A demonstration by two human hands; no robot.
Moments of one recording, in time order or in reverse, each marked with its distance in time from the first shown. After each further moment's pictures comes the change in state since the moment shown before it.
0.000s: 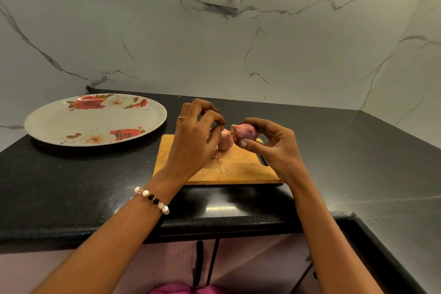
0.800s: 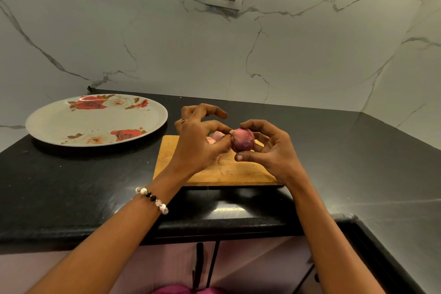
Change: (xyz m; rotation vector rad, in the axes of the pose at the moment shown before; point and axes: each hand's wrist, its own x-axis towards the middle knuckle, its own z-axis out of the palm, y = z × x) left_hand 0.002 0.007 -0.005 -0.199 -0.119 -0.155; right_hand -0.001 -0.002 0.005 0.060 -0.136 -0.002
